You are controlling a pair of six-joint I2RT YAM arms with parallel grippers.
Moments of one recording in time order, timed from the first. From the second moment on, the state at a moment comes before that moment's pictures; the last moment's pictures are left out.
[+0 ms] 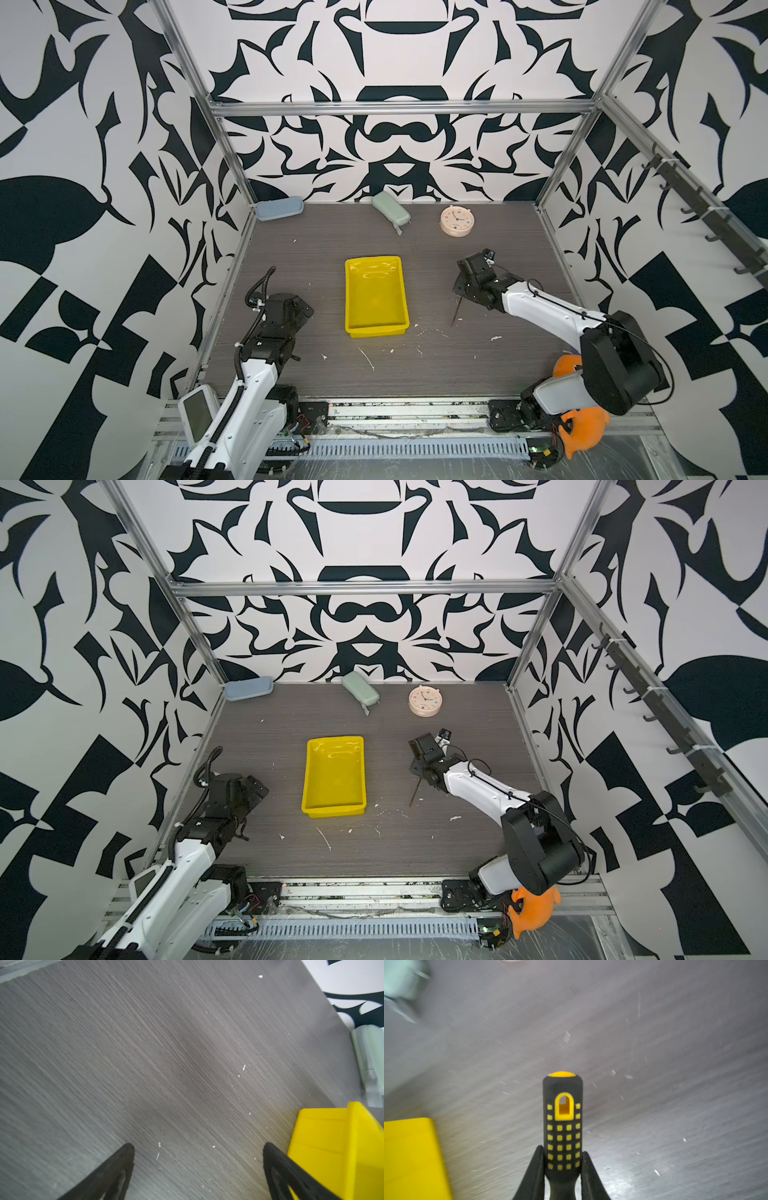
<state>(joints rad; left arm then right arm) -0.12 0.74 0.37 -0.43 -0.25 -0.84 0.52 1.44 0.89 -0.43 0.30 0.86</state>
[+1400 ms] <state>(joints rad) -0.12 0.67 0.36 -0.42 -0.25 -0.84 0.94 2.08 1.59 -0.46 0.21 0.82</state>
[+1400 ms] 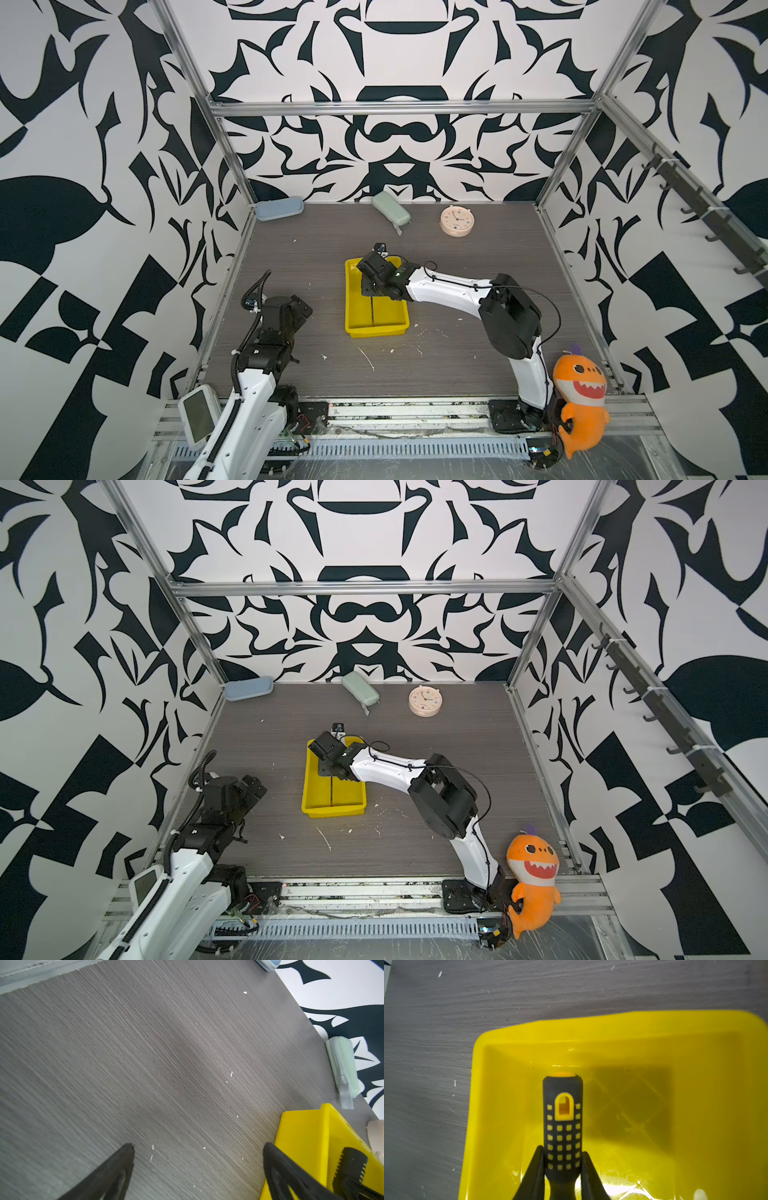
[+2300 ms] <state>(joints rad) -0.12 0.67 0.36 -0.42 -0.22 -0.83 0.94 2.00 1.64 -0.54 0.16 0.78</state>
